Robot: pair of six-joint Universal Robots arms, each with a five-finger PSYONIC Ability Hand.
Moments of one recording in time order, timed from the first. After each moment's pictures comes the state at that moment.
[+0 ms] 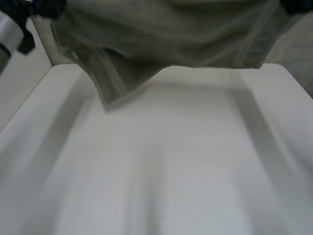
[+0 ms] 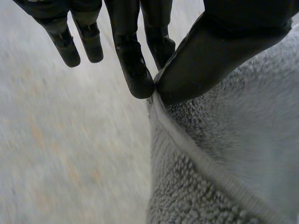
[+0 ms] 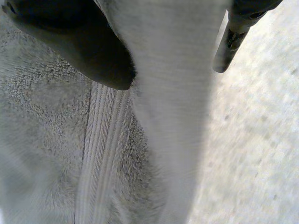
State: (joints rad) left arm 4.56 -1.83 -1.17 3.41 -1.19 3.13; right arm 1.67 -1.35 1.17 -0.20 1.20 3.04; left_hand 1.29 1.35 0.23 0.23 1.15; right_hand 1.31 1.34 0.22 0.25 1.18
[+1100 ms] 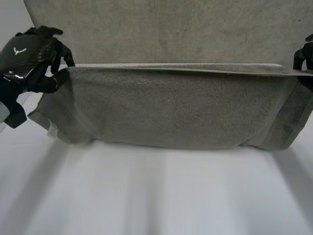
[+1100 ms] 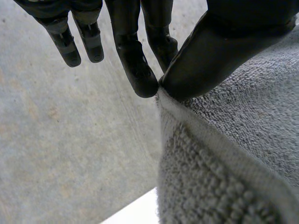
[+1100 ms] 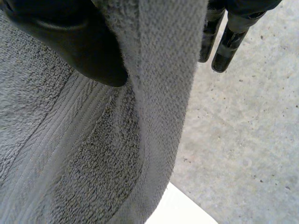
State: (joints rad) left arm 4.70 -1.42 -1.80 3.39 -0.98 3.13; right arm 1.33 -1.71 1.71 -0.04 0.85 2.89; left_hand 1.29 1.36 0.23 0.23 1.15; right_hand 1.31 1.34 0.22 0.25 1.18
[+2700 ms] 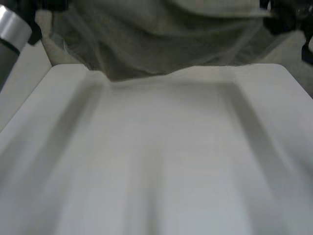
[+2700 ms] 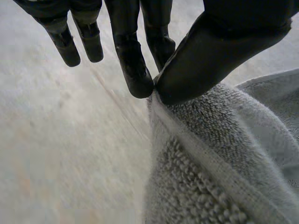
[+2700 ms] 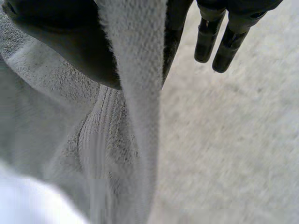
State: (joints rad) left arm 4.54 -1.83 -1.22 3.62 -1.12 3.15; right arm 1.69 -1.28 1.11 -0.07 1.17 2.98; left_hand 1.29 1.36 0.23 0.23 1.15; right_hand 1.31 1.34 0.22 0.25 1.18
